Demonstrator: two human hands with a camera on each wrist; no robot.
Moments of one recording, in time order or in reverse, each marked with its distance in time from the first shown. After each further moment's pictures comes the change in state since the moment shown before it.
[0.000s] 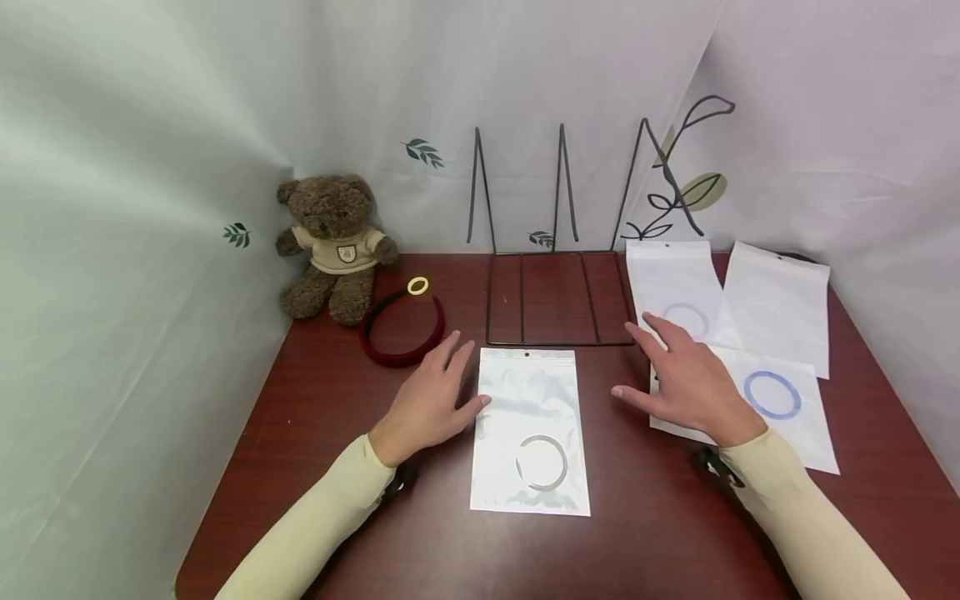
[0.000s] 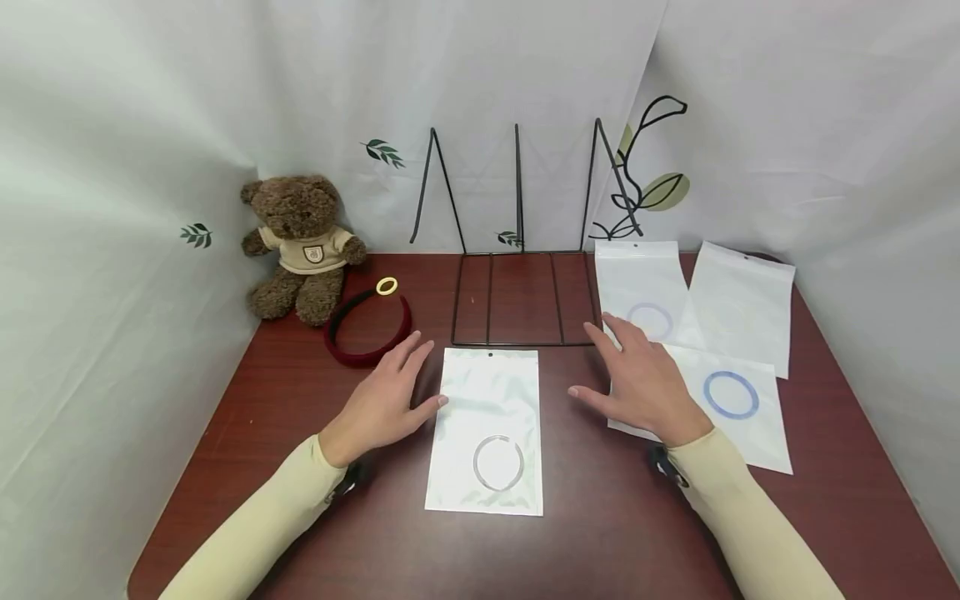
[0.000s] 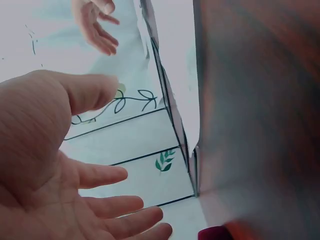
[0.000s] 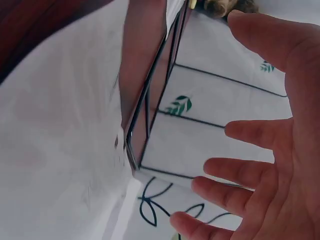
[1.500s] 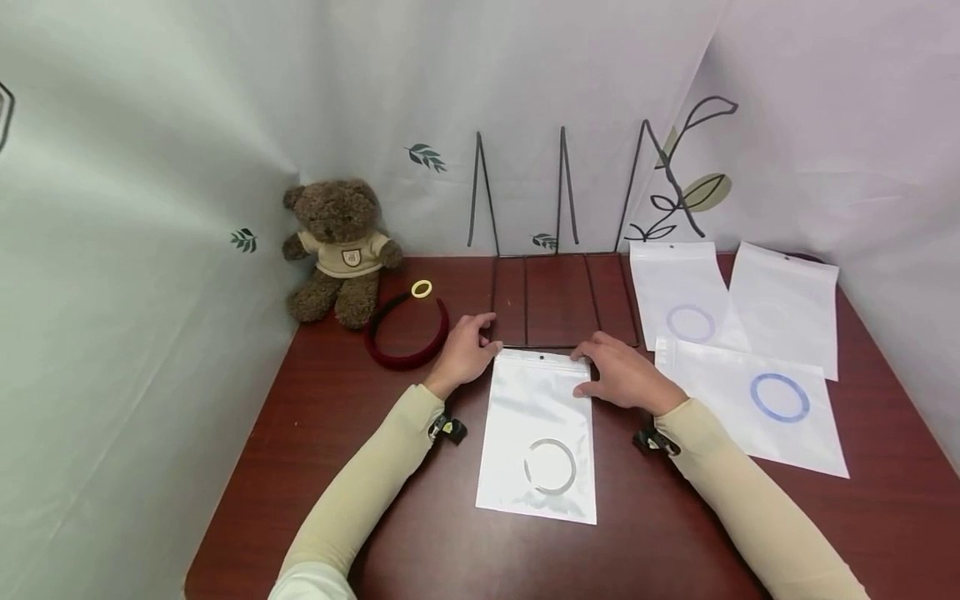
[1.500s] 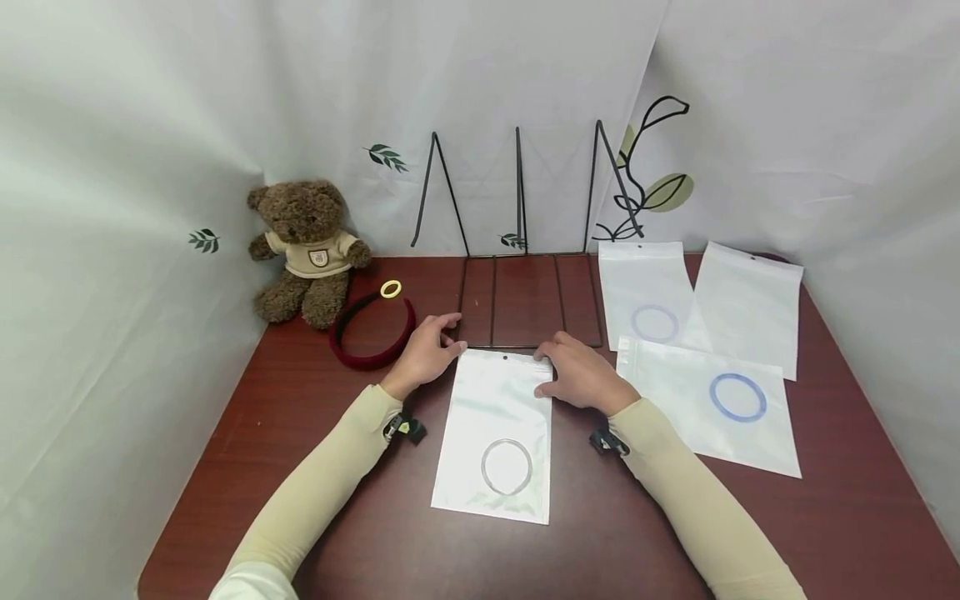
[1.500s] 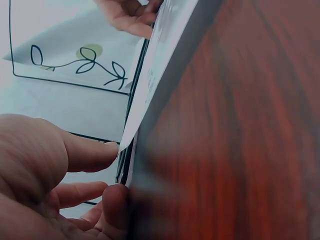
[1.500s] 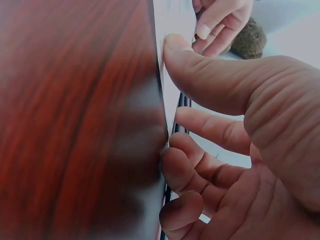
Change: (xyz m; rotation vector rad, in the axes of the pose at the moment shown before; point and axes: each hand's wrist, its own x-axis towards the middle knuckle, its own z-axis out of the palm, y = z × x) left_hand 0.096 -0.016 0.043 -0.489 -0.005 -0.284; right_hand 0.055 -0.032 0.046 0.291 -0.363 0.017
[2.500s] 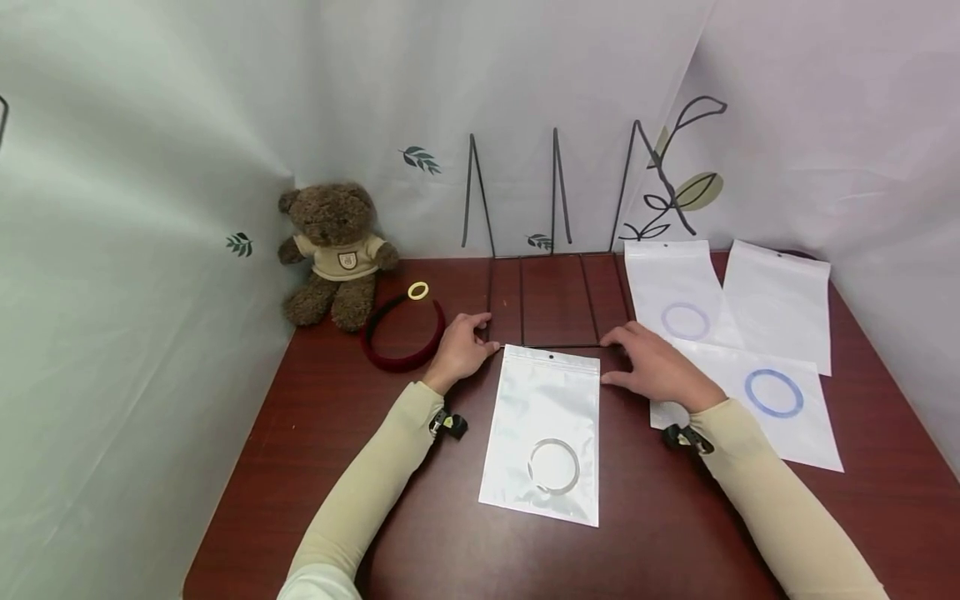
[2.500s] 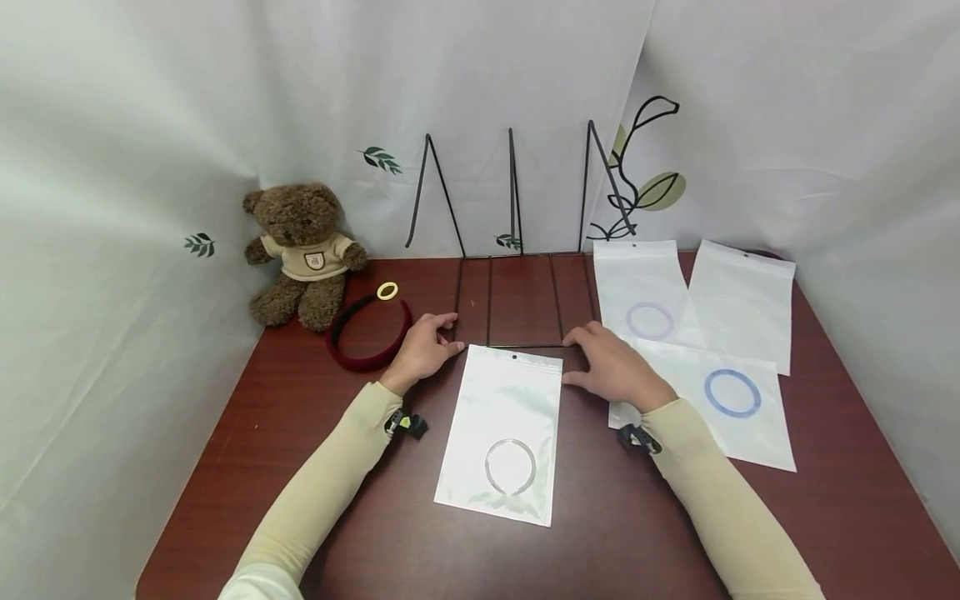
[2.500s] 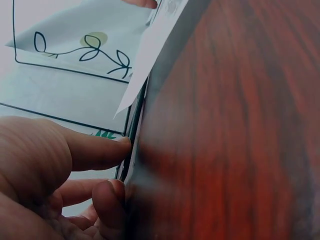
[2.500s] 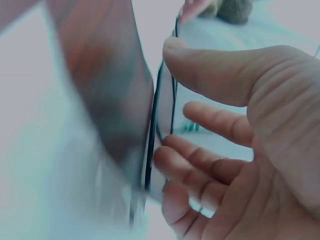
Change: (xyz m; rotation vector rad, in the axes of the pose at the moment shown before) left_hand 0.008 -0.001 0.001 0.040 0.033 -0.029; right_hand -0.027 0.031 -0.024 0.049 0.096 0.042
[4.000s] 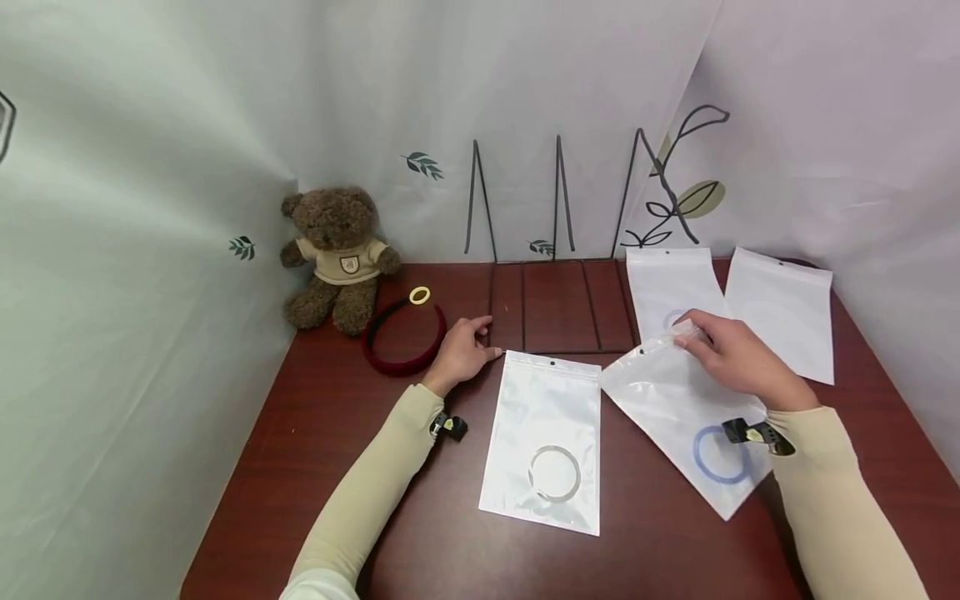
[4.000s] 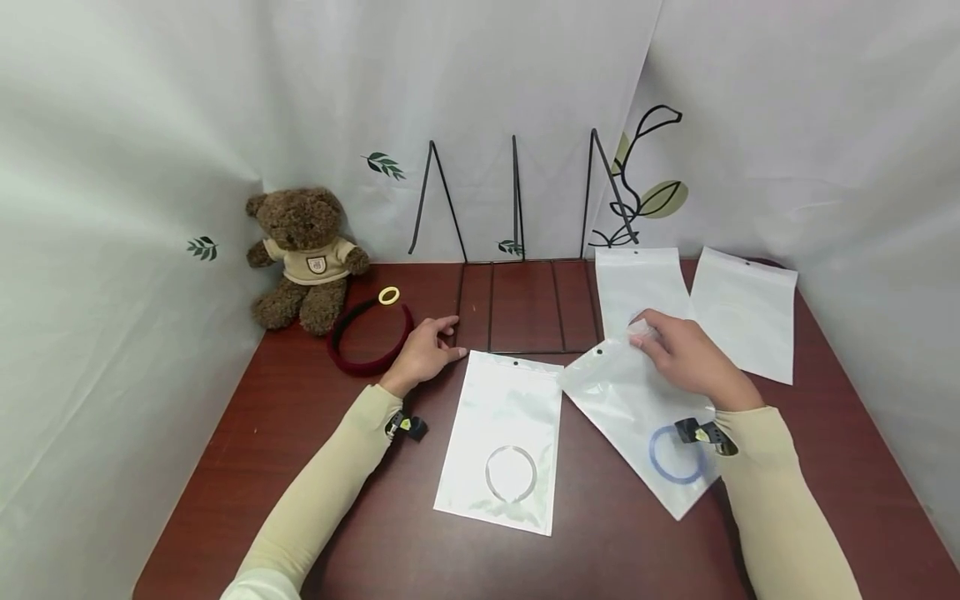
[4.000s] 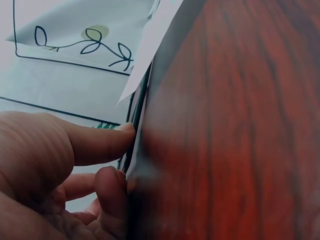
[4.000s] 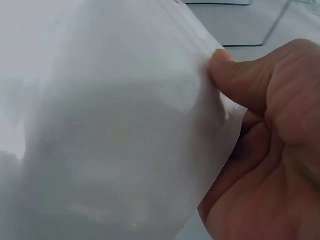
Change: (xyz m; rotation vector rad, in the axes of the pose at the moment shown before) left_hand 0.004 0.000 -0.004 -0.008 -0.040 0.001; right_hand -0.038 0.042 -0.068 0.053 0.214 -0.032
